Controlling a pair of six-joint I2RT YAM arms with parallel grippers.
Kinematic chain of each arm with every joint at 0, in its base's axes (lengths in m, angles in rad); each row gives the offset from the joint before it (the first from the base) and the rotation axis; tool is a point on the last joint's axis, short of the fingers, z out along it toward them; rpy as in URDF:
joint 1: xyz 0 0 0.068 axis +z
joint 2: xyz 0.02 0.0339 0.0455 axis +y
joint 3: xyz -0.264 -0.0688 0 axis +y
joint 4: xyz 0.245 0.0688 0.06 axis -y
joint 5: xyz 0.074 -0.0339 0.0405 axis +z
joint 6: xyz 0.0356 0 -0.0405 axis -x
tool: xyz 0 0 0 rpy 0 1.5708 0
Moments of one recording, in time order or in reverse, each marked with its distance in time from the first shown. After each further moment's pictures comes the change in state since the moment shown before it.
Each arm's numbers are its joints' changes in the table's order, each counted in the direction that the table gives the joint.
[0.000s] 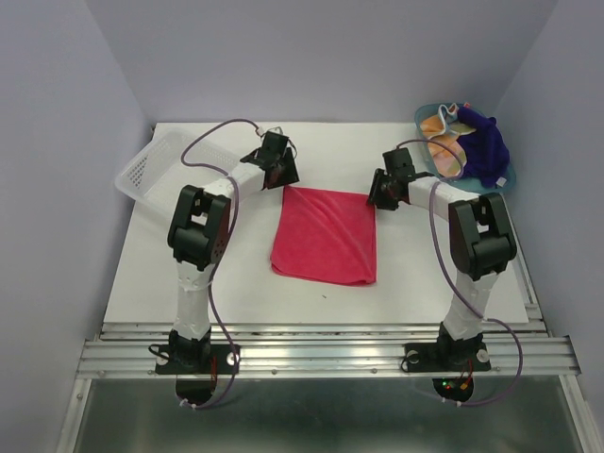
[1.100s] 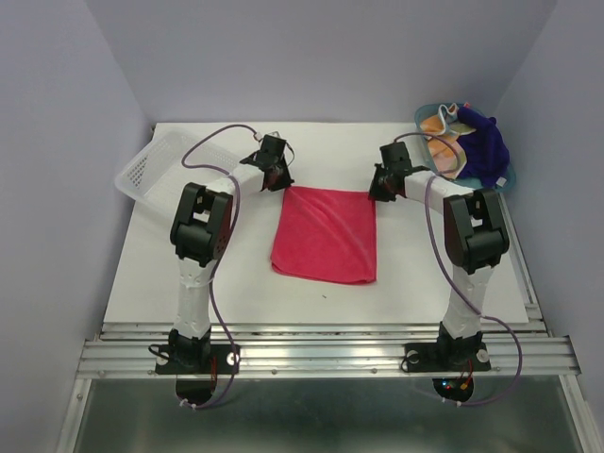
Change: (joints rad) left arm 0.022 0.050 0.000 0.017 -0.031 0.026; right arm 0.000 0.080 -0.084 0.002 -0.014 0.006
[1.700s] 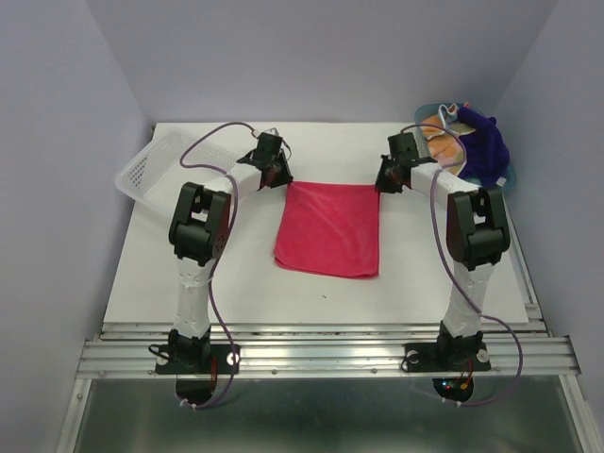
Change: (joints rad) left arm 0.019 0.000 0.003 0.053 -0.040 -0.001; right arm -0.042 0.021 -0.111 -0.064 -0.004 0.035
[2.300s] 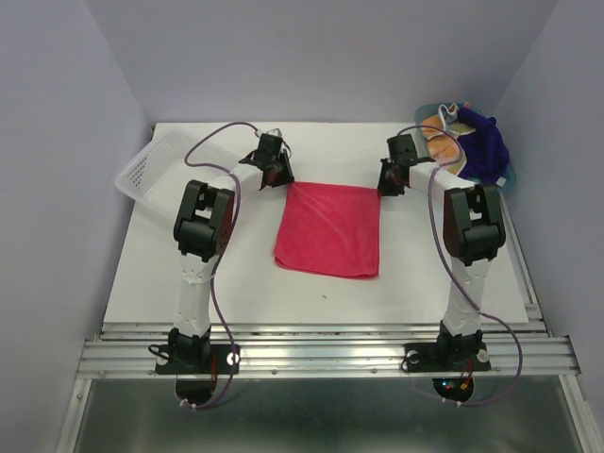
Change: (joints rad) left arm 0.009 0.067 -0.040 0.047 -0.039 -0.038; right arm -0.013 0.048 -0.030 -0.029 -0.011 0.088
